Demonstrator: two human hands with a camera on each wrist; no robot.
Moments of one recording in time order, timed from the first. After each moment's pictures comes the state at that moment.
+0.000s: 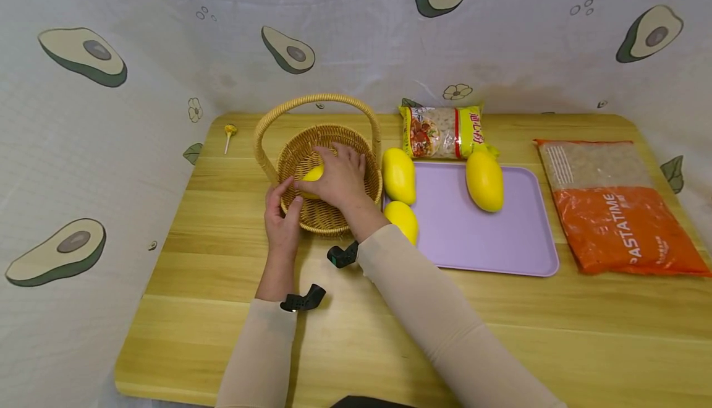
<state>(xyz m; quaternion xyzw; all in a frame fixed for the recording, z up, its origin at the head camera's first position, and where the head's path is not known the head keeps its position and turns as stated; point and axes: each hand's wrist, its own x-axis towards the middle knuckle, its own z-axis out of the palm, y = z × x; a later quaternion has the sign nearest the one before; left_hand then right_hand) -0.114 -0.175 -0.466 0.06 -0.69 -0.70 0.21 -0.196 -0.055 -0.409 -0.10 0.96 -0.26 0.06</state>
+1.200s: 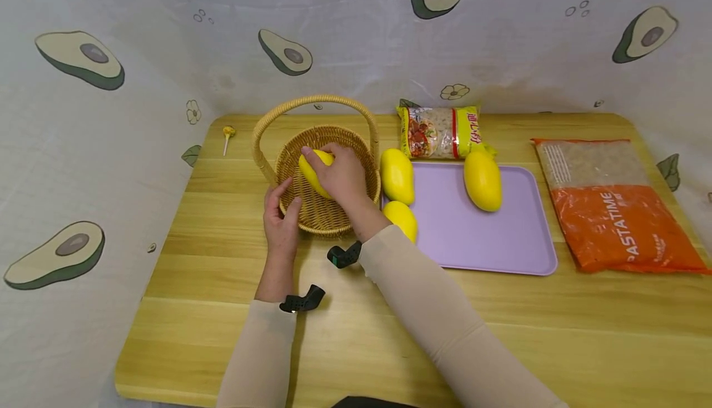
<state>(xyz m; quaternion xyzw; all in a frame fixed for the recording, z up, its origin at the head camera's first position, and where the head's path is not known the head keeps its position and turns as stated) -0.112 -0.175 -0.465 0.09 -0.70 -0.69 0.18 -0.196 -0.050 -0.402 -0.03 0.89 -0.45 0.03</state>
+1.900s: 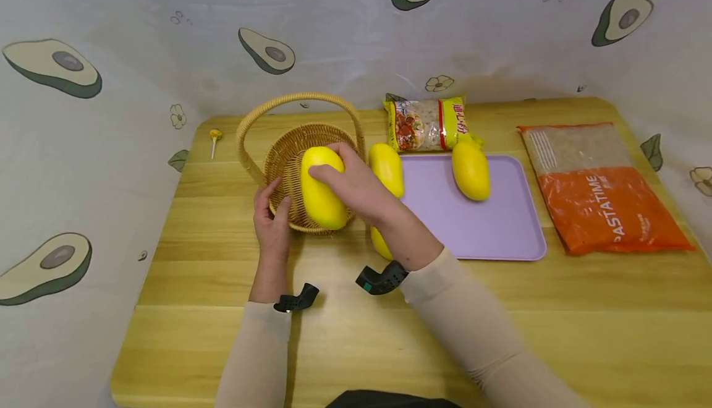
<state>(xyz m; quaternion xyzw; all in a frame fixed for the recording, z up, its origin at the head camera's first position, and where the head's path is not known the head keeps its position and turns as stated) -0.109 -0.174 -0.465 0.11 -0.71 -0.68 0.16 -0.134 0.013 -0.324 -0.08 0.75 -0.62 0.20</state>
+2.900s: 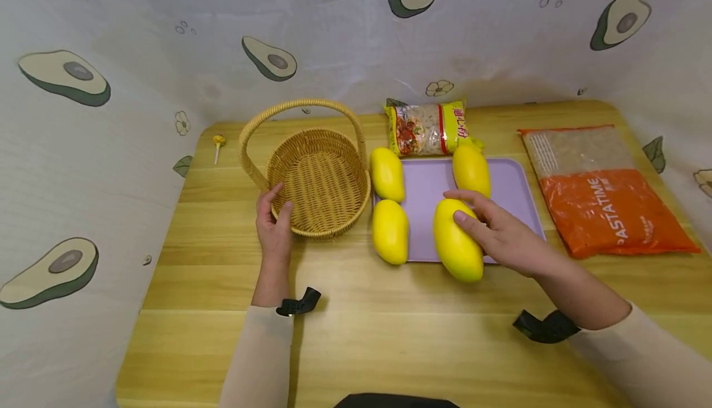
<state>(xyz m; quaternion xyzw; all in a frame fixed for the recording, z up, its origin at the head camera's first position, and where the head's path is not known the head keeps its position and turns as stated) -0.107 -0.172 -0.466 0.09 -0.68 -0.71 0.17 -0.072 0.207 -0.354 -0.10 0.85 -0.47 0.23</state>
